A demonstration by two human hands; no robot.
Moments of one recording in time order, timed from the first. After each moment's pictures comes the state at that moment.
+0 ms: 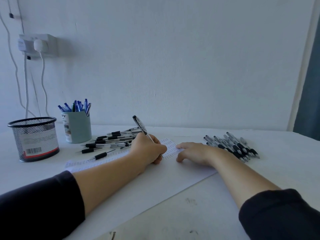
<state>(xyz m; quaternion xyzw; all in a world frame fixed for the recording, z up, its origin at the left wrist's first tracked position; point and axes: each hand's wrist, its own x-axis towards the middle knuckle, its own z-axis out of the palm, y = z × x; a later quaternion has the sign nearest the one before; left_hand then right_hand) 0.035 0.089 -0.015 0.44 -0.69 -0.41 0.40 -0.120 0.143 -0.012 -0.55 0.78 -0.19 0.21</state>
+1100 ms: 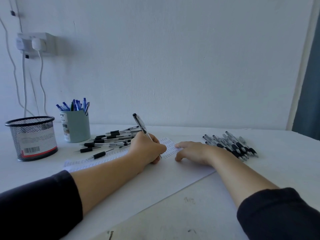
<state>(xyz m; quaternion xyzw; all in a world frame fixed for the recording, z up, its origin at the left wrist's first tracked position) 0.035 0.092 -0.014 0.44 -0.70 -0.40 0.40 -0.121 0.140 -0.013 -0.56 0.78 -0.19 0.20</state>
